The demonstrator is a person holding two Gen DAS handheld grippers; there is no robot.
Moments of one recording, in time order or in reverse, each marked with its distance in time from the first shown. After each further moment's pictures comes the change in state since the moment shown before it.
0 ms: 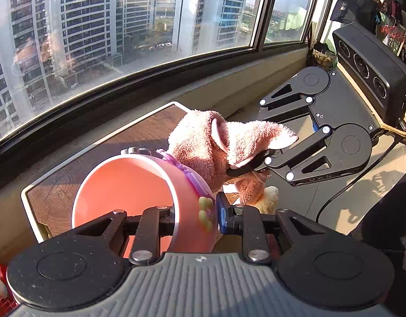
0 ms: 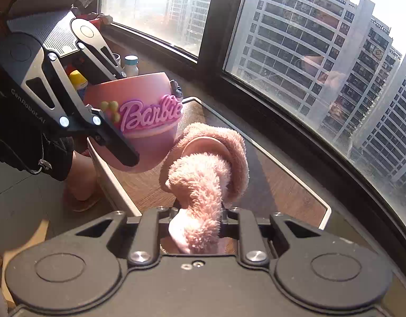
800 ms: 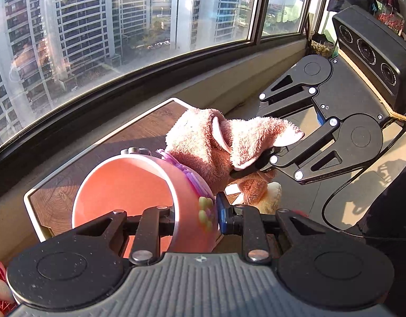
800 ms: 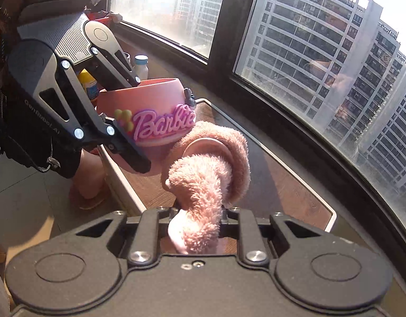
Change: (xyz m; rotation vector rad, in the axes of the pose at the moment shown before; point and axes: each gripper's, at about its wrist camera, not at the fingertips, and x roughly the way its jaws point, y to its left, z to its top) left arm 0.003 -0.003 -0.003 0.045 0.019 0.019; right arm -0.007 0.005 0.008 -0.029 0.002 0.030
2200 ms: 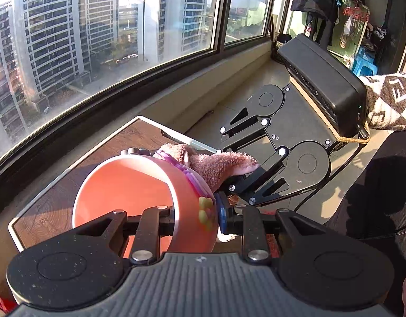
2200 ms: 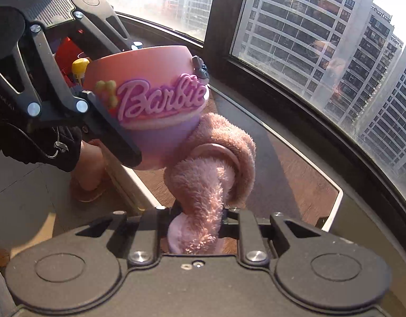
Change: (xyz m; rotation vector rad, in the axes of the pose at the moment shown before) left arm -0.011 -0.017 0.007 0.098 -0.049 -0.121; right arm 0.019 0.009 0.000 0.062 0.073 -0.031
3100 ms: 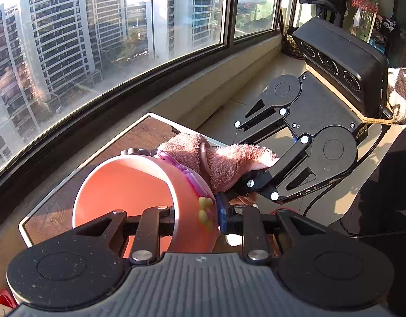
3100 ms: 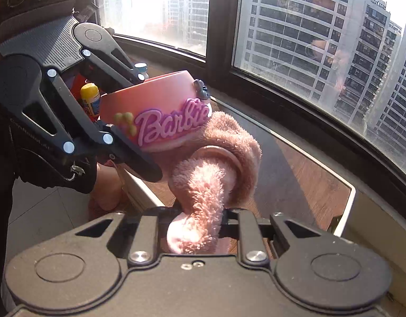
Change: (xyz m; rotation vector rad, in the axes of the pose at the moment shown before) left arm 0.010 -0.009 0.012 0.027 0.024 0.067; right arm -0.019 -0.003 -0.002 0.071 -0.063 0.077
